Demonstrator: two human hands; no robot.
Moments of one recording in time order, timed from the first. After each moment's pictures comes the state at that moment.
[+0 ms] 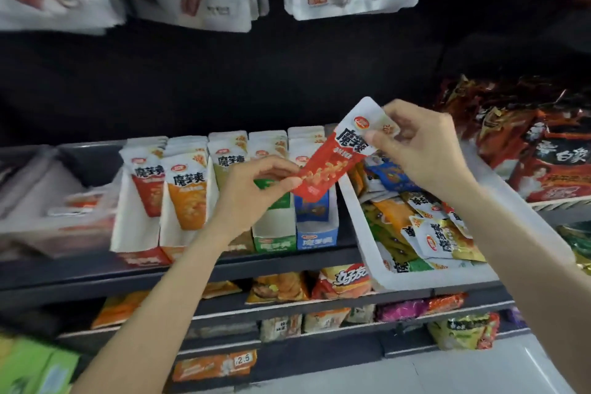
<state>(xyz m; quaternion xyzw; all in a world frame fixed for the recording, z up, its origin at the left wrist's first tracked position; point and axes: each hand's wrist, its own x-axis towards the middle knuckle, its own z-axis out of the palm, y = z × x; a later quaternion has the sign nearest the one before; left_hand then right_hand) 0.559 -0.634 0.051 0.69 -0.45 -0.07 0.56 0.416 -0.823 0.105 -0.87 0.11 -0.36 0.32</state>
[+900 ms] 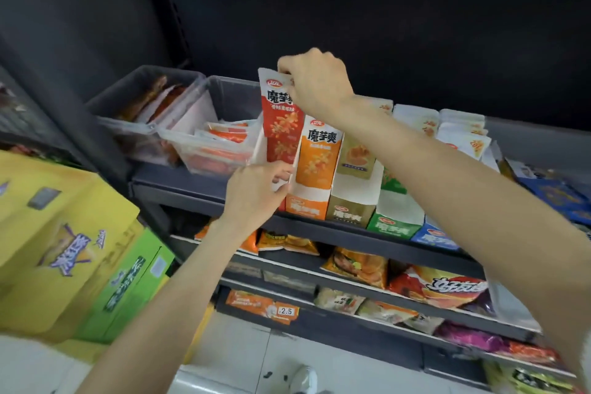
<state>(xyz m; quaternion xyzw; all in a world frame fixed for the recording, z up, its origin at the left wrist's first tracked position) 0.629 -0.476 -0.023 0.92 -0.28 0.11 0.25 0.673 -0.628 0.096 -0.97 -0.04 -0.23 0.00</state>
